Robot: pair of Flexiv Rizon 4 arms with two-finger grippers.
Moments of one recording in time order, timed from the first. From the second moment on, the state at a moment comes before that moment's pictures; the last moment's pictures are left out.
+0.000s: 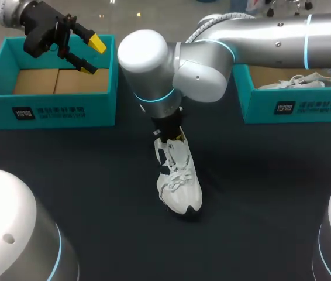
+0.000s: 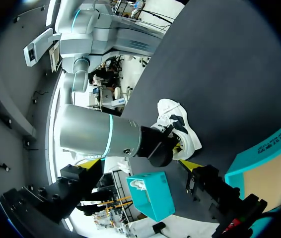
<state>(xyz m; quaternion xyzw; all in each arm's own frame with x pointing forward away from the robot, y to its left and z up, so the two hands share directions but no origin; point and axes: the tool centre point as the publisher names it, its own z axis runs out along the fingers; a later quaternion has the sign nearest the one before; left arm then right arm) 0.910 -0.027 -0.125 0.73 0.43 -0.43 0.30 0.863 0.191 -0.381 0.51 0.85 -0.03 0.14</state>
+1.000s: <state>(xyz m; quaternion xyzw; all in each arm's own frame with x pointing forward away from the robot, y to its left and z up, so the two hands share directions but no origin) 0.910 -0.027 -0.125 0.73 0.43 -0.43 0.30 0.854 0.206 -0.402 0.55 0.83 0.02 0.06</state>
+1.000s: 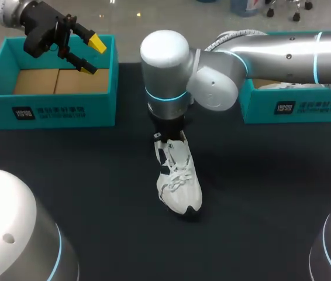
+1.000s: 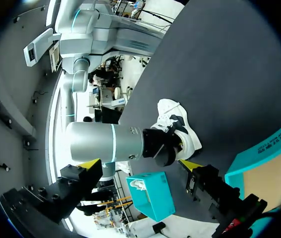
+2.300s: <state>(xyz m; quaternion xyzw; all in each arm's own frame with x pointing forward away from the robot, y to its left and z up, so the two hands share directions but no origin) 0.910 -0.027 -0.125 0.73 0.43 -0.43 0.30 0.842 0.194 -0.351 0.63 0.77 -0.06 0.01</state>
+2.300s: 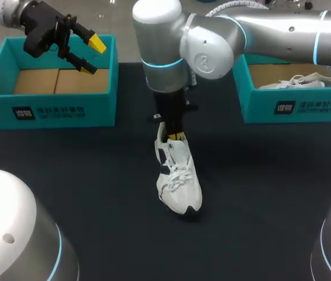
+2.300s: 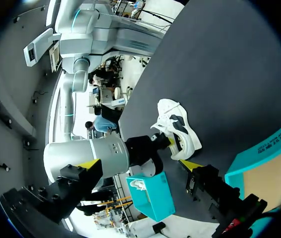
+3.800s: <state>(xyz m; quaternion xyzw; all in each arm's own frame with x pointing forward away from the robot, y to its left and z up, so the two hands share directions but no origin) 0.910 -0.027 -0.125 0.73 0.43 -0.43 0.30 0.826 0.186 -0.358 0.64 0.76 -0.13 -0.03</state>
